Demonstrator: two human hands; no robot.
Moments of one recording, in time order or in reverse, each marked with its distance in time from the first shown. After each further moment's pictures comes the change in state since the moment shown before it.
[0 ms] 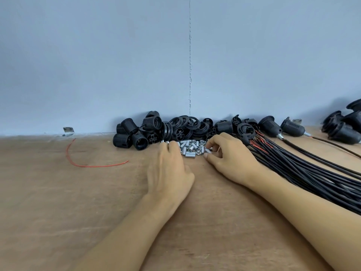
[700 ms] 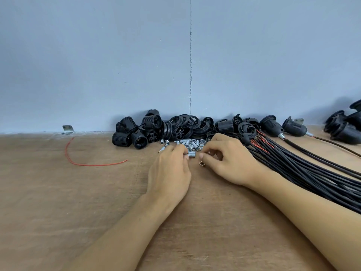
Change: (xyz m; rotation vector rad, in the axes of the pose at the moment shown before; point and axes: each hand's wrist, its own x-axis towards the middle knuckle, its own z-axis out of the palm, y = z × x) left_hand 0.002 -0.006 0.005 -0.134 0.043 0.100; right_hand -0.003 -0.005 -0.004 0.086 -0.039 -0.140
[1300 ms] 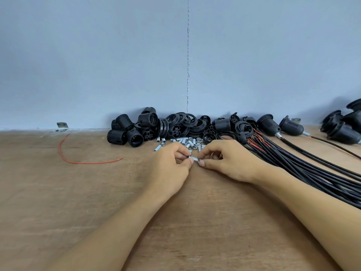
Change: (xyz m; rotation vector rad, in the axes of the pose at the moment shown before) left_hand 0.008 -0.002 0.006 -0.450 -0.089 -0.167; right_hand 0.001 0.014 -0.009 0.142 -0.207 0.050
